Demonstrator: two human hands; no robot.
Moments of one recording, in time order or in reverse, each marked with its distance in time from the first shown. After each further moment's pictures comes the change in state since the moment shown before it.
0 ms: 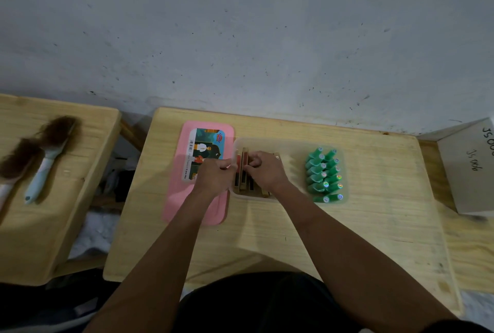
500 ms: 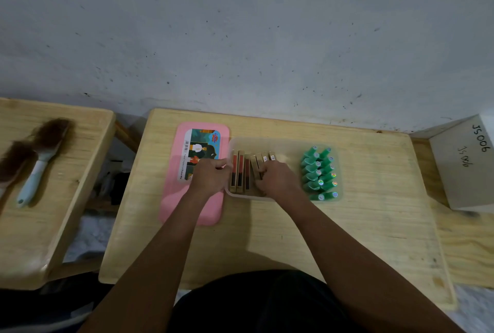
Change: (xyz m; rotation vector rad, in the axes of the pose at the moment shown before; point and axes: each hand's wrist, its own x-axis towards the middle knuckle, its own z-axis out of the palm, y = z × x) left_hand -0.001 -0.002 0.000 0.007 0.007 0.021; right_hand -0.024 0.017 -0.017 -0.389 0.030 0.117
